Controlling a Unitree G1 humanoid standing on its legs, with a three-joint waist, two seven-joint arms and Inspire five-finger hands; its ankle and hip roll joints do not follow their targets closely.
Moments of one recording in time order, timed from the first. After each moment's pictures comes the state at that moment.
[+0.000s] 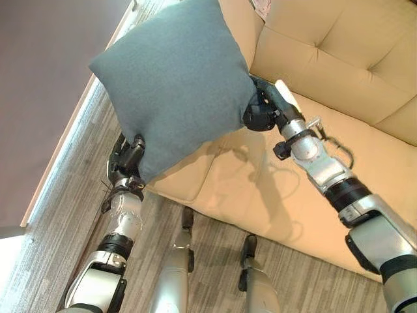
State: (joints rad) left arm -0.58 0.38 -0.22 0.73 -1.22 -0.35 0.14; right arm -1.07 -0.63 0.64 0.69 0.13 -0.08 -0.16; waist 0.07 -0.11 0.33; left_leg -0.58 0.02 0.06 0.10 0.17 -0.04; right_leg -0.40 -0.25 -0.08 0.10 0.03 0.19
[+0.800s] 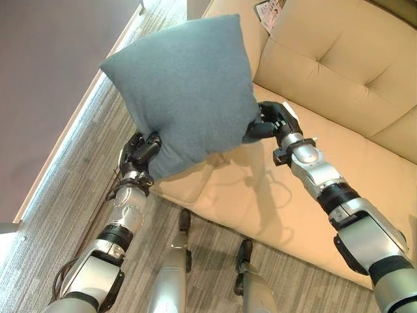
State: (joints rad) left arm -0.65 0.42 -0.36 0.81 -1.17 -0.32 0.07; right arm -0.94 -0.51 0.53 0.85 0.58 -0.08 -0.07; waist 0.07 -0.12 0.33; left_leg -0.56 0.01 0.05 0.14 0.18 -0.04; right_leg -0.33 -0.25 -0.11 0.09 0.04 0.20
